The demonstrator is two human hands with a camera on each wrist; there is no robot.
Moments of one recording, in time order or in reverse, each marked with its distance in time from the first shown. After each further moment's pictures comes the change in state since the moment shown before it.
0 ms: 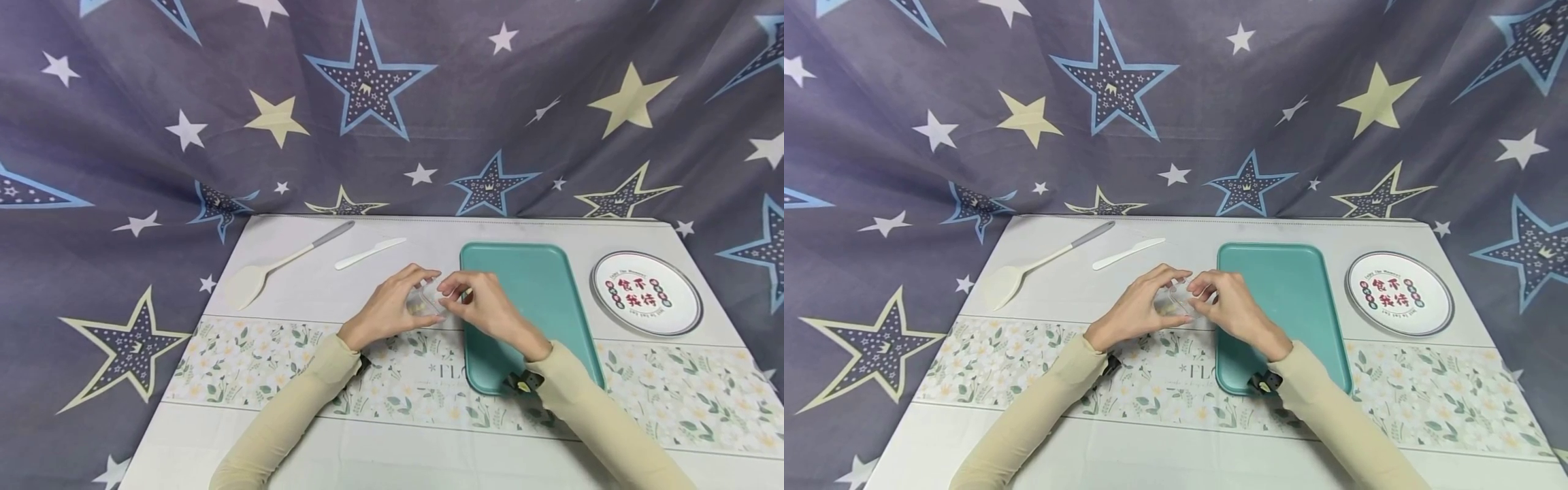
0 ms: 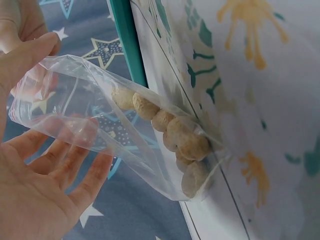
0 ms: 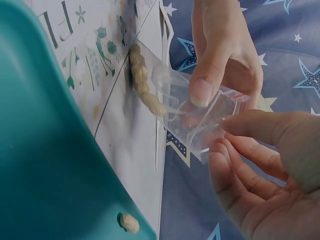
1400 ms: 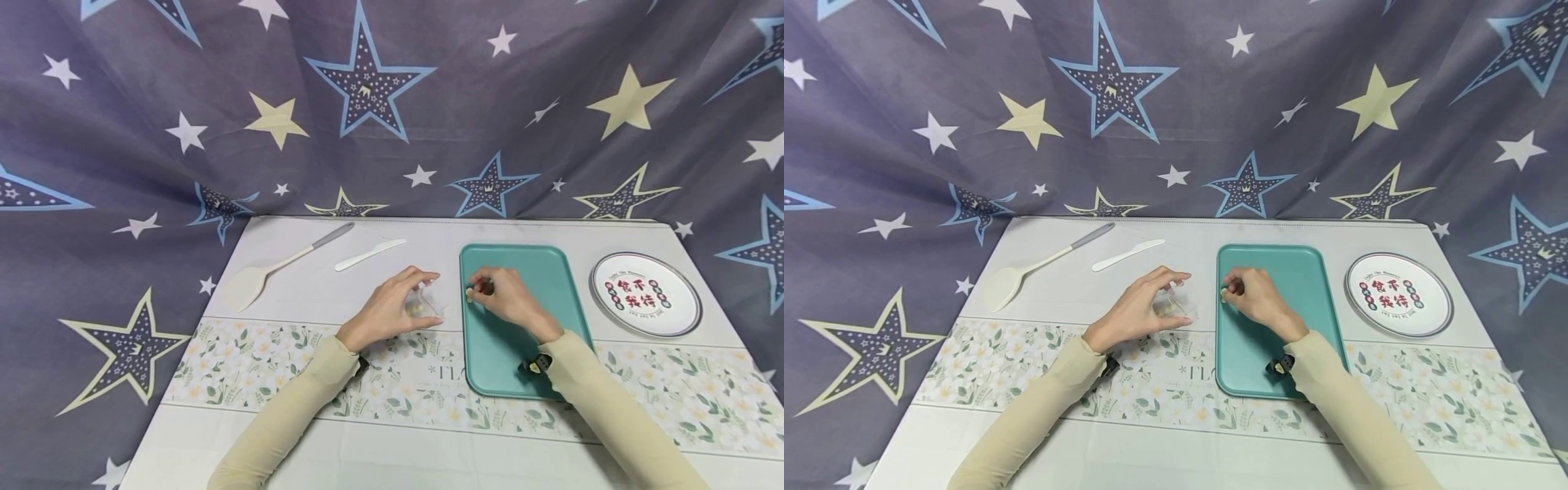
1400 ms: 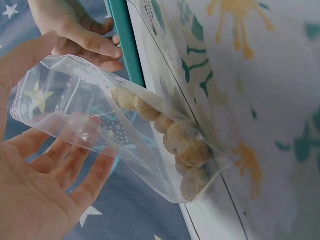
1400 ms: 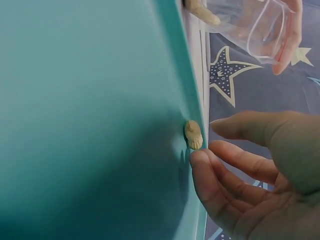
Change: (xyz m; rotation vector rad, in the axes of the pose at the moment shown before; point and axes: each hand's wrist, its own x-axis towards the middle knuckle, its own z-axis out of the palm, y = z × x) left_hand -0.002 -0.002 0.000 0.006 -0.017 -0.013; right_hand 0.001 0.067 -0.015 -0.106 -0.065 0.208
